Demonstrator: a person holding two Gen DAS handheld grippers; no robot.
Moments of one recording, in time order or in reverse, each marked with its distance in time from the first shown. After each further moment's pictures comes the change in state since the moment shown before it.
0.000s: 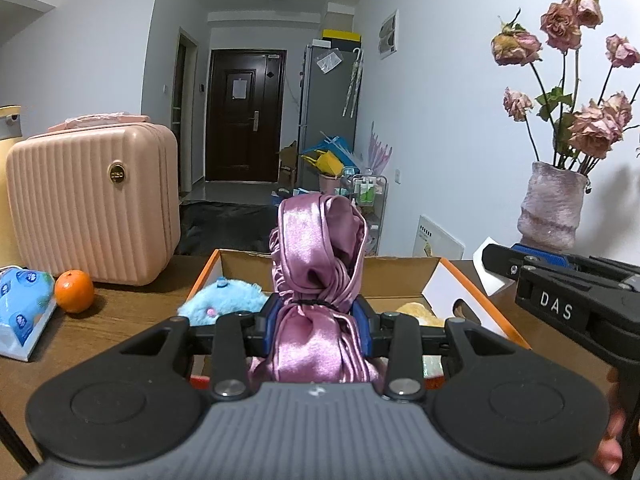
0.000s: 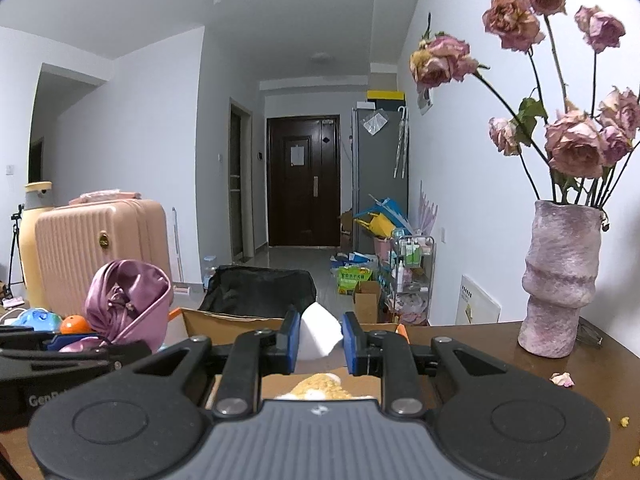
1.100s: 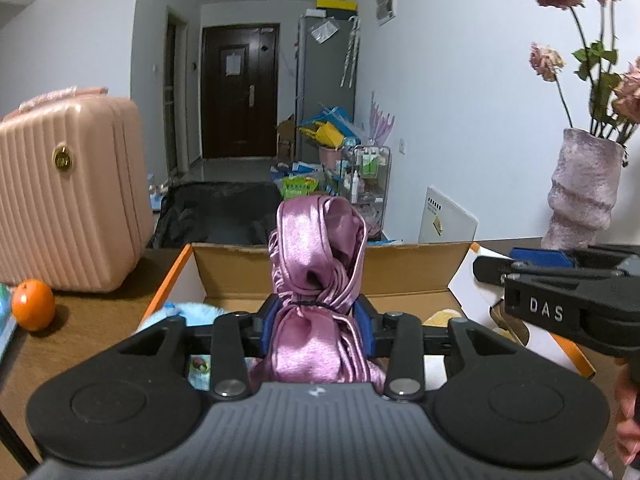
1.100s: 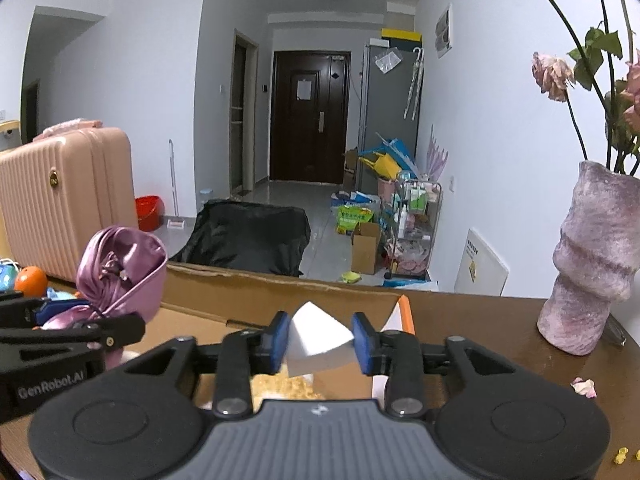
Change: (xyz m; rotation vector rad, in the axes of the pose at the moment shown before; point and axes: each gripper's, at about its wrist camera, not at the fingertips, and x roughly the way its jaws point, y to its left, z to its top) left arm 0.095 -0.005 0.010 0.027 0.093 0.009; right arm 0.099 -0.017 0.001 -0.058 0.212 -0.002
